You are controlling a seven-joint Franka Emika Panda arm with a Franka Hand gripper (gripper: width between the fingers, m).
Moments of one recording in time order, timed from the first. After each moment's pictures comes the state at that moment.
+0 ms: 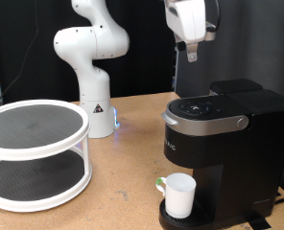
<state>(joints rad) 0.04 -0.35 0.13 -2.23 0.23 1.98 -0.48</state>
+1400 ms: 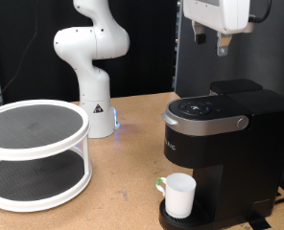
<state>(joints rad) 0.03 -0.10 0.16 -1.88 0.11 1.83 -0.51</state>
